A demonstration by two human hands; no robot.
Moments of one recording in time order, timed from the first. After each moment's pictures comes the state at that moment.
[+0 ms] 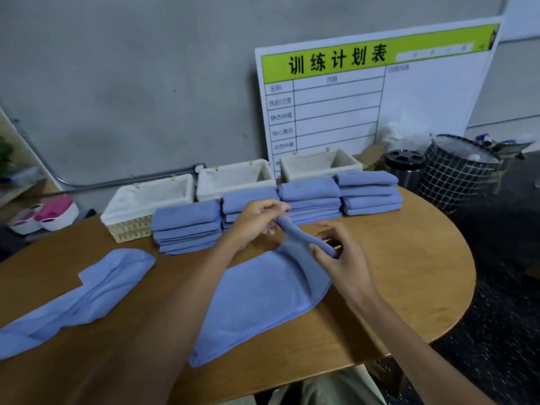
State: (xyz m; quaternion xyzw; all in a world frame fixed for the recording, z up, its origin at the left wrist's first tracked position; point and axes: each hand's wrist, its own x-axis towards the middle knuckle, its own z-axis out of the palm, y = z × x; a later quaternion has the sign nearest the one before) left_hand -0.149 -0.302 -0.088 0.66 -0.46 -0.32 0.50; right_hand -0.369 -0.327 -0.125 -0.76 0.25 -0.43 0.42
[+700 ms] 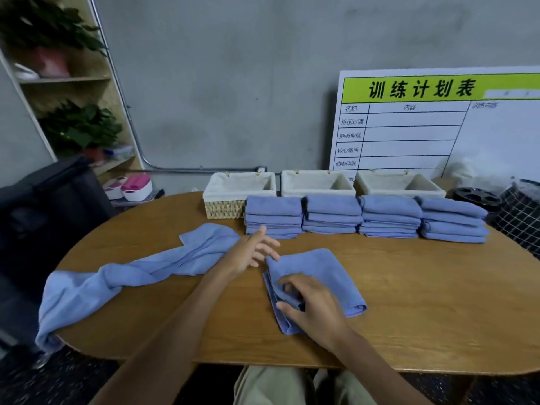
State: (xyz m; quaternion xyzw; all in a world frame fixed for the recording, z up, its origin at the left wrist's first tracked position) left_hand -0.053 -0.096 -0.118 0.72 -0.37 -0.31 0.50; right_hand -0.259 -0.176 -0.161 -0.93 0.08 -0.25 0.26
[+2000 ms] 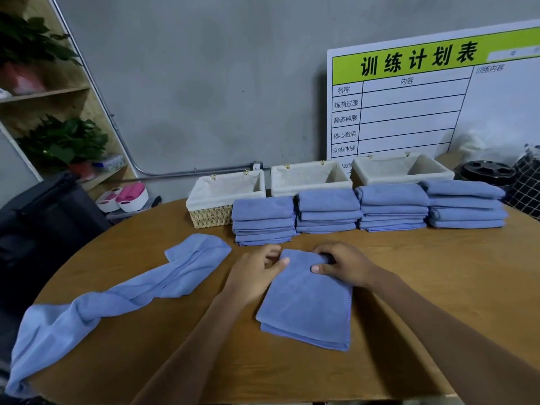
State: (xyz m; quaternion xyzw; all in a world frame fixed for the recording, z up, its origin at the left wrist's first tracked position) left_hand -0.075 -0.129 -0.140 0.82 -0.46 -0.13 0.32; right_hand -0.223 -0.328 -0.149 -0.95 0.16 -0.06 0.26
